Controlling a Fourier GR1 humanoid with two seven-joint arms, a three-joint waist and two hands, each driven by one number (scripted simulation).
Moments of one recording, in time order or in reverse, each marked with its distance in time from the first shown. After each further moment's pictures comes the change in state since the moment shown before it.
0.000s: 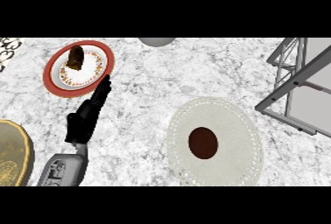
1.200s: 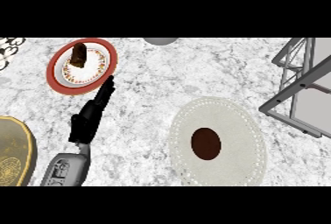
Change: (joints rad) left arm -0.005 -0.008 -0.009 0.021 -0.004 -0.008 -0.024; right arm -0.317 -0.166 -0.222 0.393 -0.207 0.332 0.462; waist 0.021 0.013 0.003
